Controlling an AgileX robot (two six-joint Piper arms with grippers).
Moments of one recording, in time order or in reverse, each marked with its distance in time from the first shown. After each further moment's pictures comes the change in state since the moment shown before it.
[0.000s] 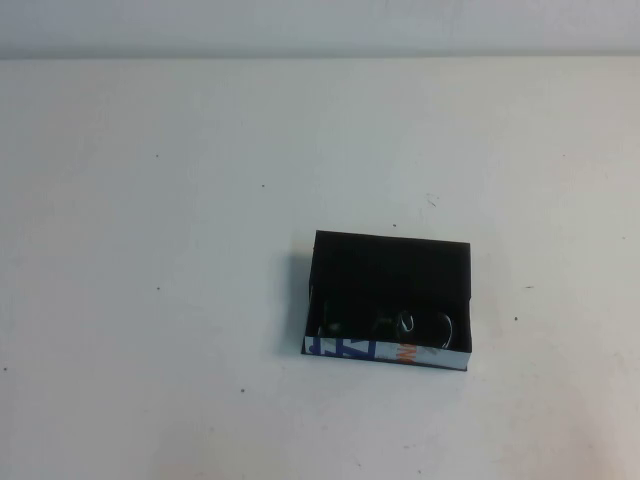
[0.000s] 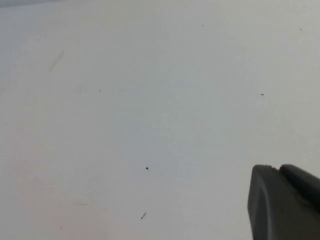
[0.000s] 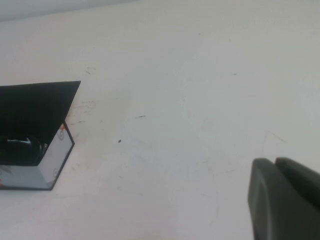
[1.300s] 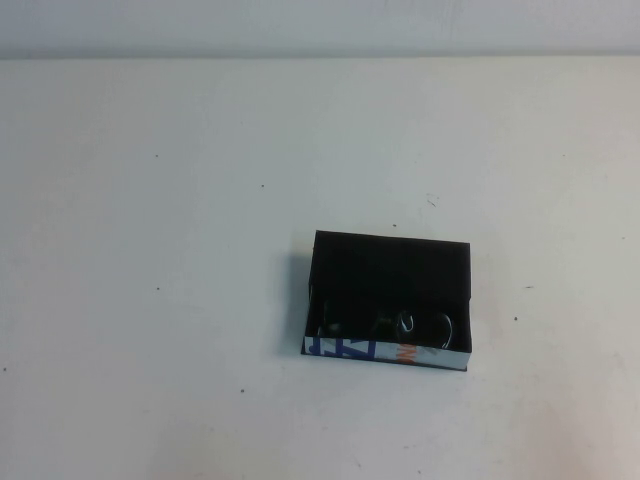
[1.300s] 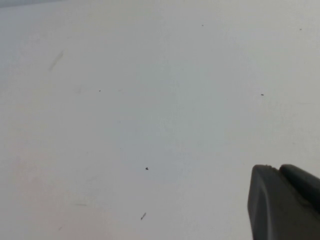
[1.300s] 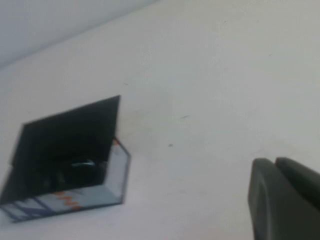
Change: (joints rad) right arm 0.000 0.000 0.000 0.261 0.002 0.000; left arm 0.000 0.000 0.000 0.000 0.000 0.000
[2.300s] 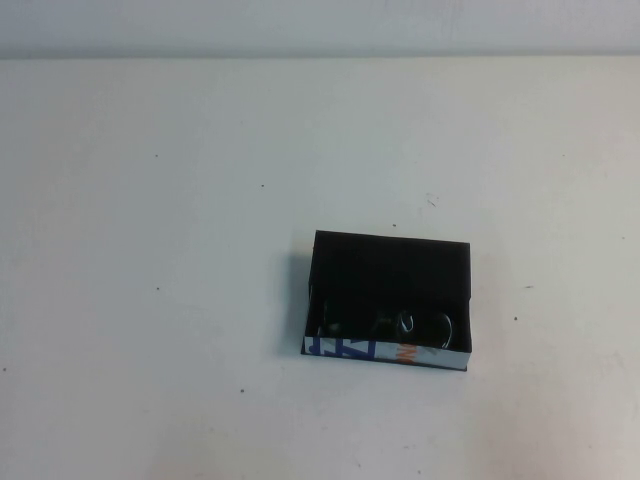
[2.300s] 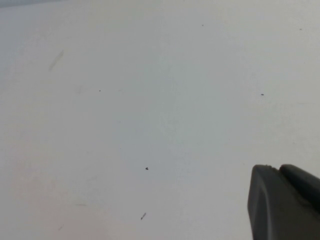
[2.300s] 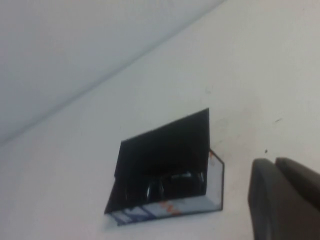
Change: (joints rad) right arm 0.000 0.148 -0.131 0.527 0.025 -0.279; left arm 0.000 0.000 0.000 0.000 0.000 0.000
